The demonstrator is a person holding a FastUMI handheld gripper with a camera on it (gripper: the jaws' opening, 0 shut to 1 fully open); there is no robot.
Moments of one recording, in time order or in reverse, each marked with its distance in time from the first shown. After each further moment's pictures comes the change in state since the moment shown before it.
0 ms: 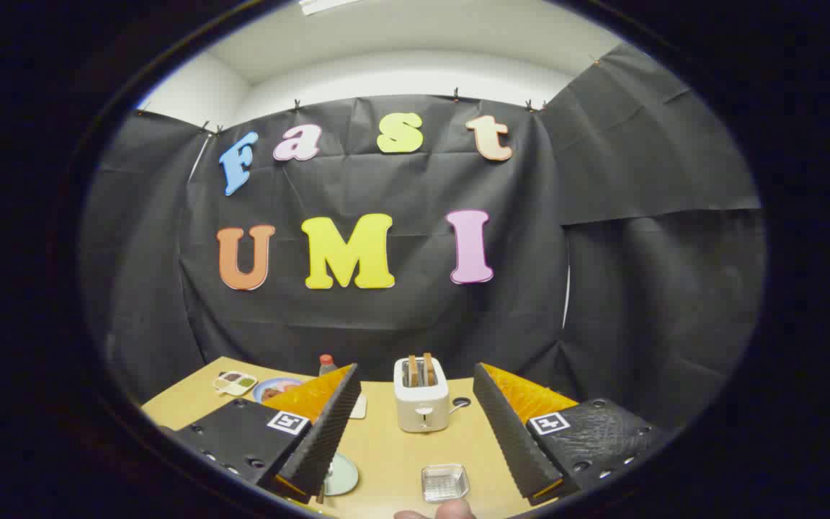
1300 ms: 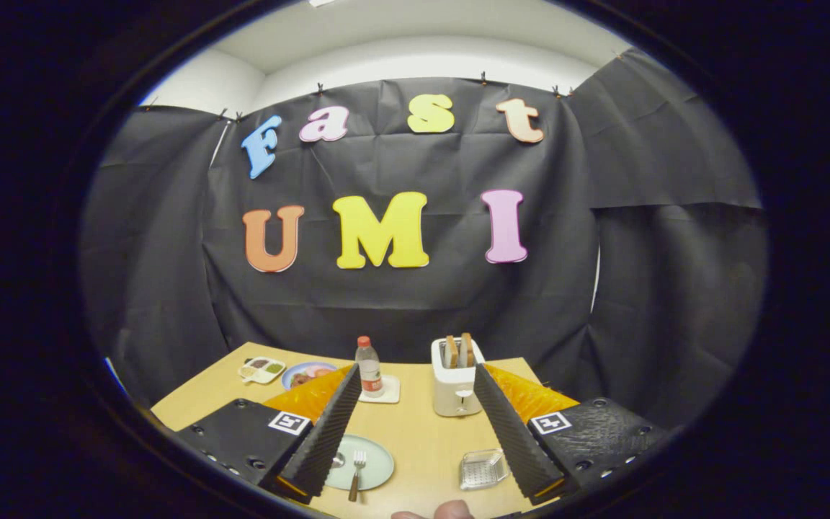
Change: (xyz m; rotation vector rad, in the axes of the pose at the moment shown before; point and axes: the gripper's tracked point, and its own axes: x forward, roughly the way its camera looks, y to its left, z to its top) arm 0.001 0.073 -0.034 -0.027 0.109 0.100
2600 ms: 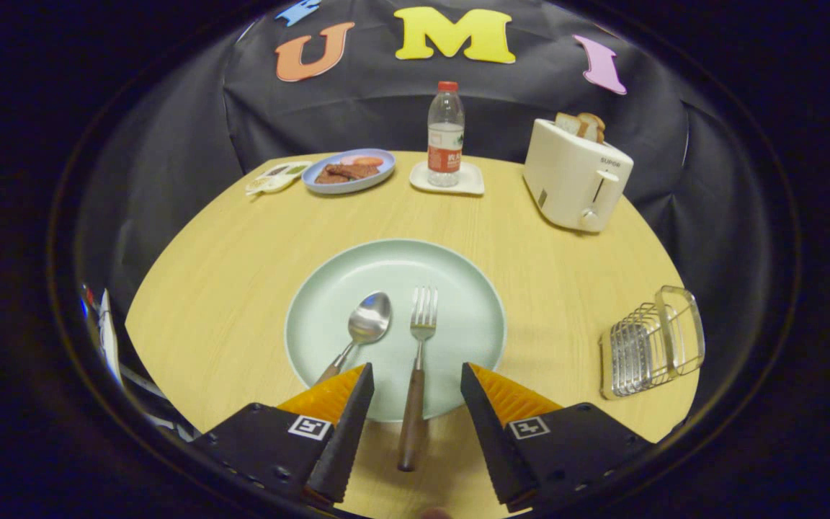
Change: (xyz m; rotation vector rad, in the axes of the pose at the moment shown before) arm 0.081 0.108 -0.340 -0.103 0.731 0.107
